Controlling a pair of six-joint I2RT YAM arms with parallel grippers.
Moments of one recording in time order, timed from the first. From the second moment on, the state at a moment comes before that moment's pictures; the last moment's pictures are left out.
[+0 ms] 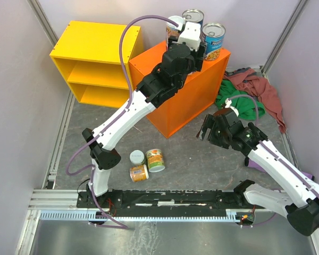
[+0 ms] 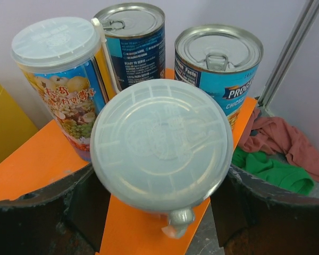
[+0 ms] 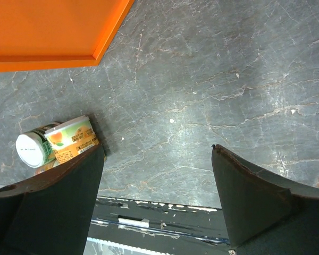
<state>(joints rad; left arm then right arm) -0.92 1.98 2.38 -0.42 -0.60 -0.01 0.58 1.02 0.97 -0.84 0.15 0.83</state>
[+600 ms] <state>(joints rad) -0.90 1.99 2.42 -0.36 -0.60 -0.01 0.58 1.05 0.97 -0.83 0.14 0.82</state>
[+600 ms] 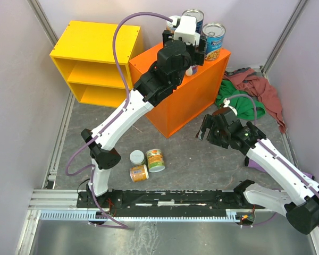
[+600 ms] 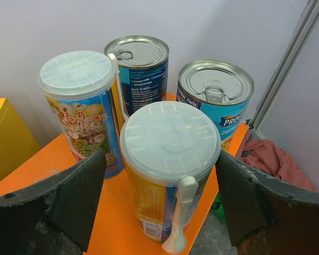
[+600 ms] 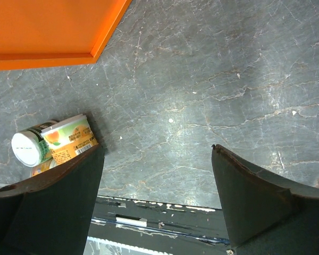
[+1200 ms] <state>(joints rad) -0.85 1.99 2.38 -0.28 -0.50 -0.07 0.58 1.01 0.97 -0.85 0.15 0.82</state>
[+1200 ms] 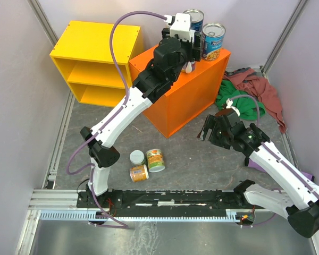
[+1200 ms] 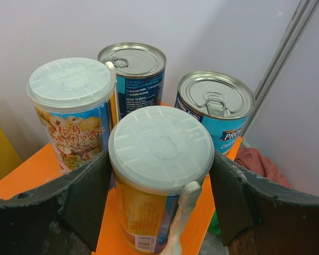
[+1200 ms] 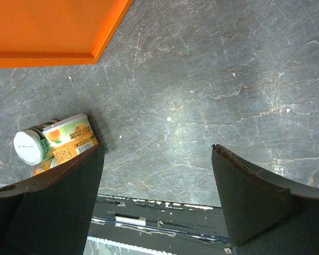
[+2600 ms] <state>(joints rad) -0.92 1.71 2.15 -0.22 -0.45 -0.11 0.57 0.94 0.97 -0.92 0.21 0.78</state>
